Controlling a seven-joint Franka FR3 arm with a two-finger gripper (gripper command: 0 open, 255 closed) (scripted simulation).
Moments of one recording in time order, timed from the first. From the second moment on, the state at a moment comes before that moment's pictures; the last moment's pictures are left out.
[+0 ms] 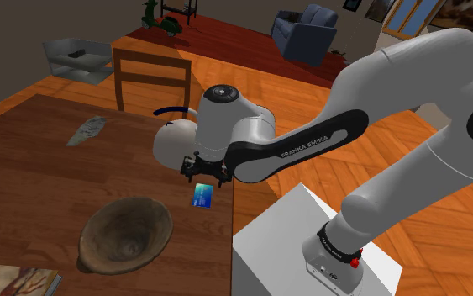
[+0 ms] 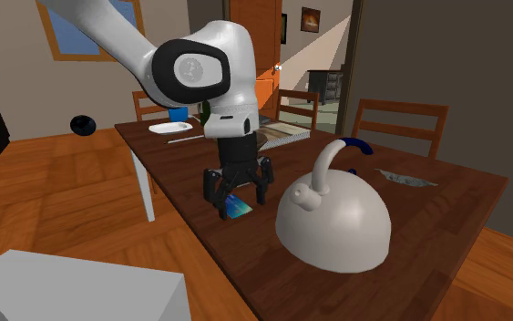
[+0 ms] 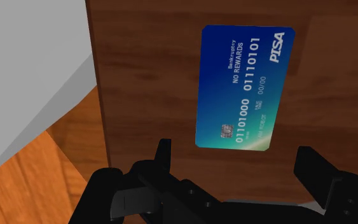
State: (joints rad) arm -0.28 -0.11 0.94 -2.41 -0.08 2.34 1.49
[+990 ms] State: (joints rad) arm -0.28 -0.13 0.94 -2.41 -0.06 2.32 1.47
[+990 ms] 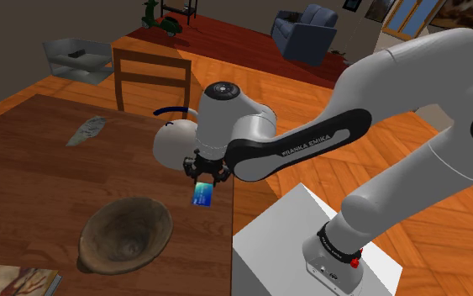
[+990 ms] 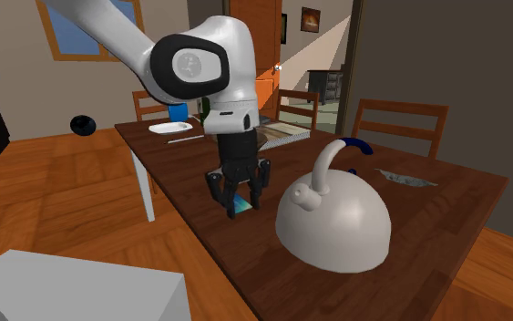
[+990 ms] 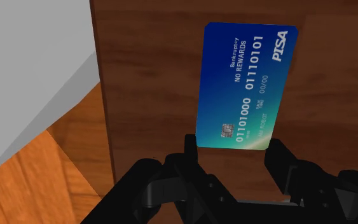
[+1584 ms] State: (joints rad) arm -0.24 -0.23 0.89 -2.35 0.04 2.20 1.38
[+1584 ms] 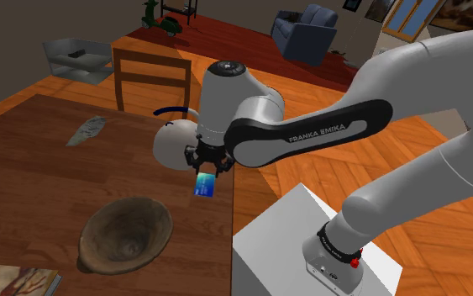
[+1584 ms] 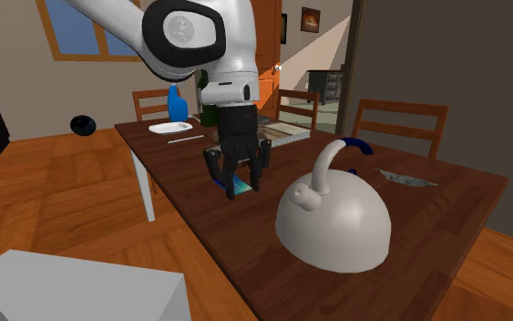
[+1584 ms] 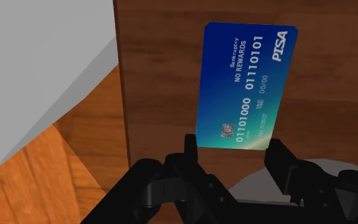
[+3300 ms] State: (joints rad) arm -0.21 -0.30 0.87 -2.07 0.08 1.87 1.38
